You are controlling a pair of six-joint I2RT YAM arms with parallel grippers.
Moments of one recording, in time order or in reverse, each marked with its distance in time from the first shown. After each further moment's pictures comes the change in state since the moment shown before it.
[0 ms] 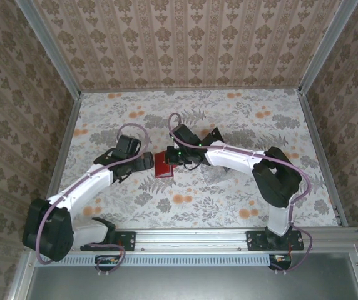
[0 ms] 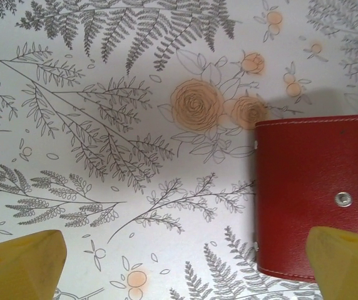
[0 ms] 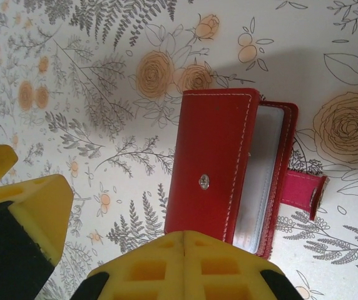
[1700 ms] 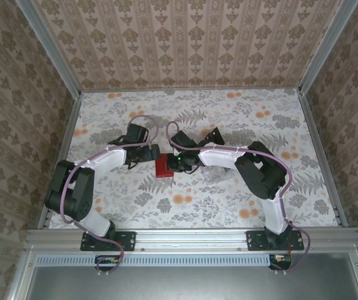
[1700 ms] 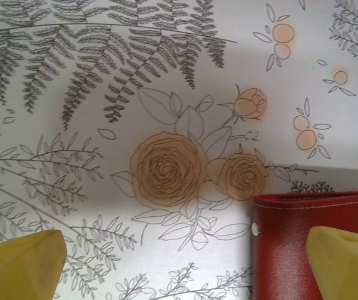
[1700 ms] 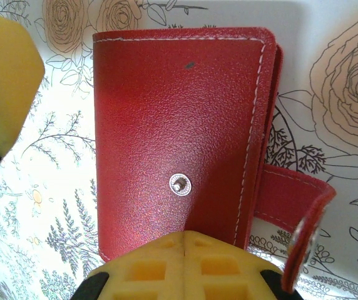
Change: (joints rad) left arm 0.046 0.358 0.159 0.128 0.087 0.032; right arm -0.024 0.154 -0.005 0.031 -0.100 0.000
